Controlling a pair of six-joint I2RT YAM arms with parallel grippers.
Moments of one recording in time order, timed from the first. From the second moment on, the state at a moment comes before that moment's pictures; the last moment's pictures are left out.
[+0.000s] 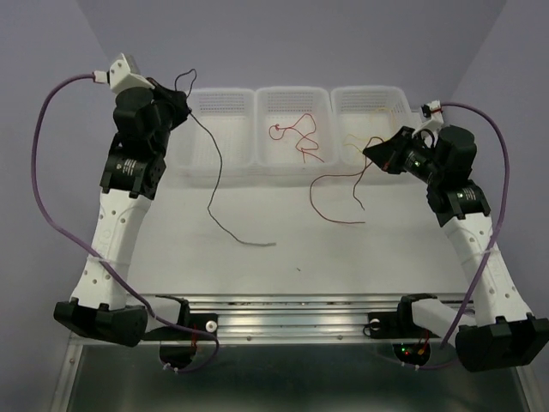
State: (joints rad) left arm -0.21 1.21 1.48 -0.40 -0.23 -0.65; right arm 0.10 1.11 1.19 -0.31 -0.50 0.52
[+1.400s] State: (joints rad) left arm -0.21 1.84 2.13 0.20 -0.45 -0.34; right arm 0.10 1.12 1.06 -0.22 -0.60 0.47
